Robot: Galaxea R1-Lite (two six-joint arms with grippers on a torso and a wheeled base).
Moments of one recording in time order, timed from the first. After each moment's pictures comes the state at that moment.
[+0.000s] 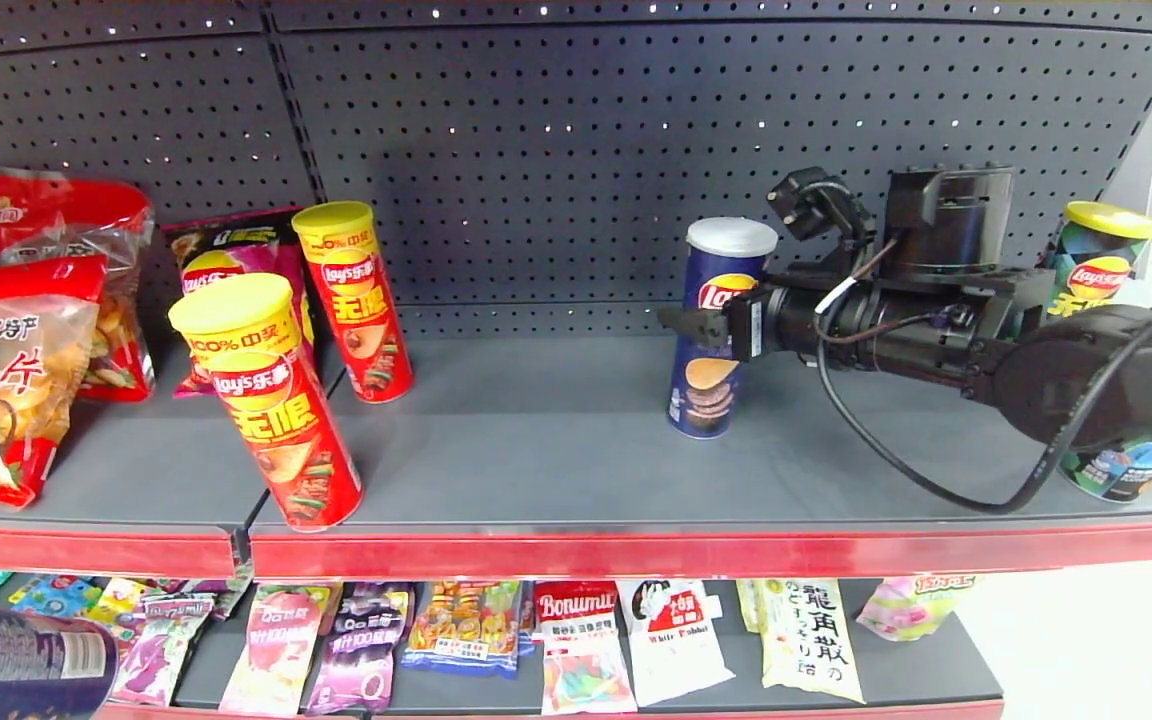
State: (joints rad) left arm -0.20 0.29 -0.40 0.05 0.07 0.27; right arm 0.45 1.84 -1.18 -0.46 0.17 -0.08
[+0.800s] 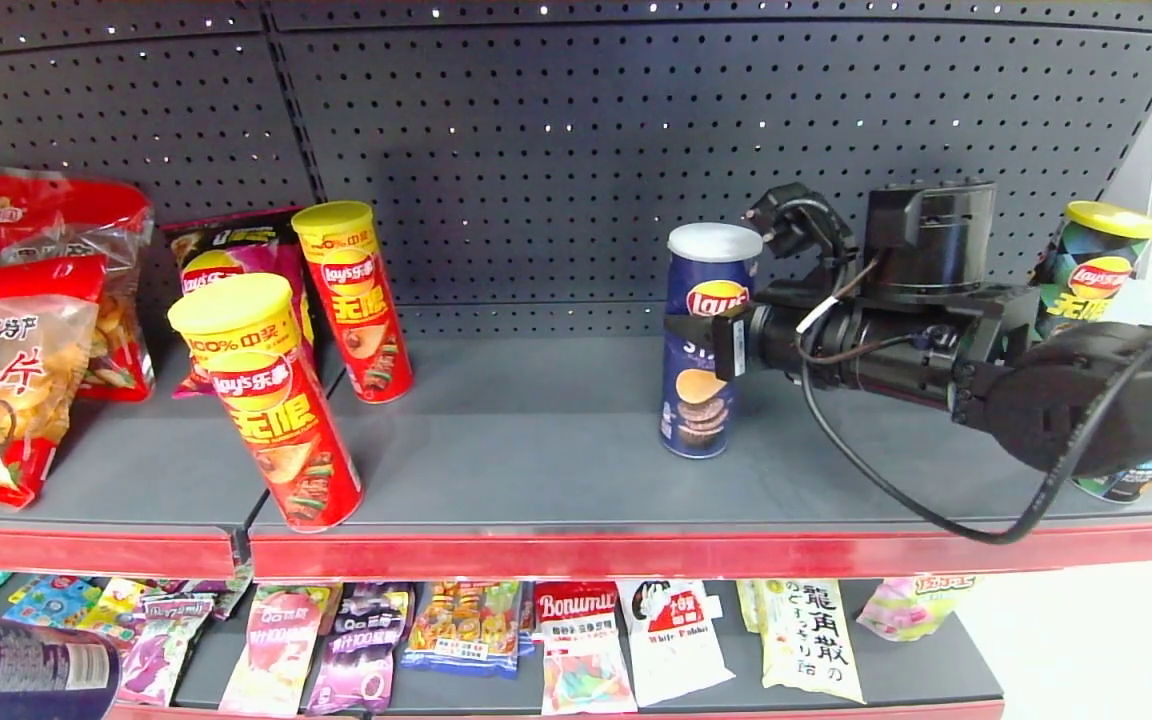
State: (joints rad) left arm -0.20 0.29 -0.39 0.07 0.07 0.27; right arm 0.52 1.82 -1.12 -0.47 0.10 -0.07
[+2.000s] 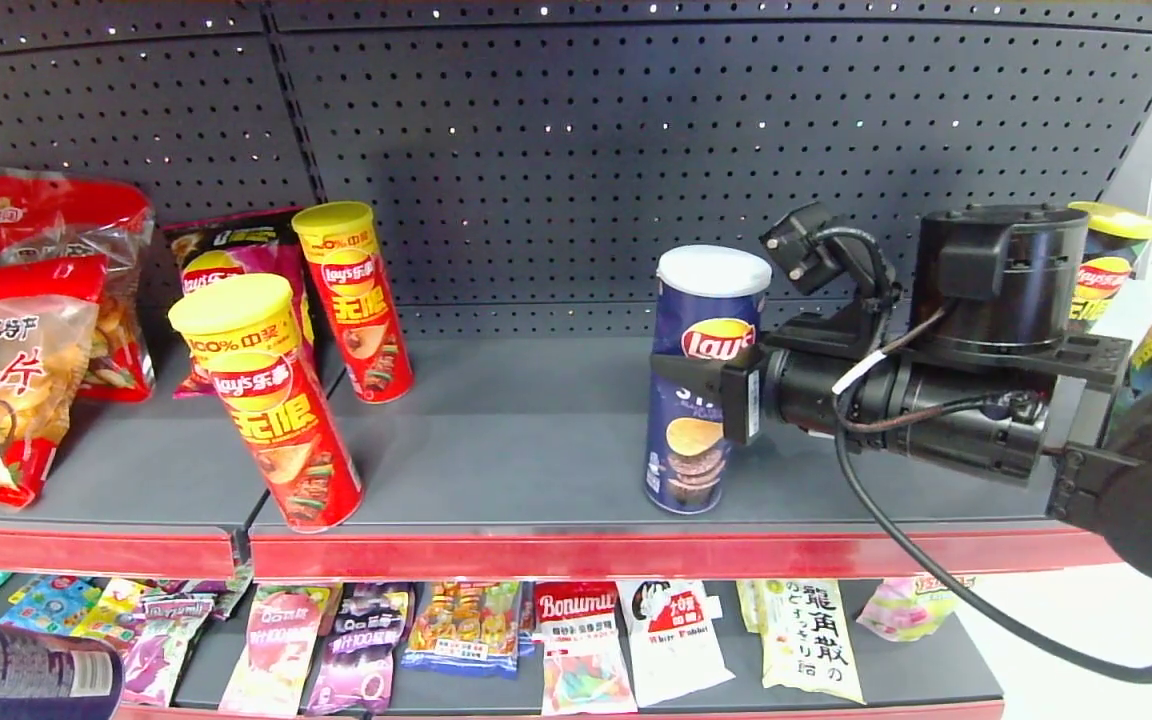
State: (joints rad) left arm -0.20 0.29 -0.38 0.07 0.07 0.27; right arm 0.64 1.69 -0.94 -0.53 0.09 -0.04
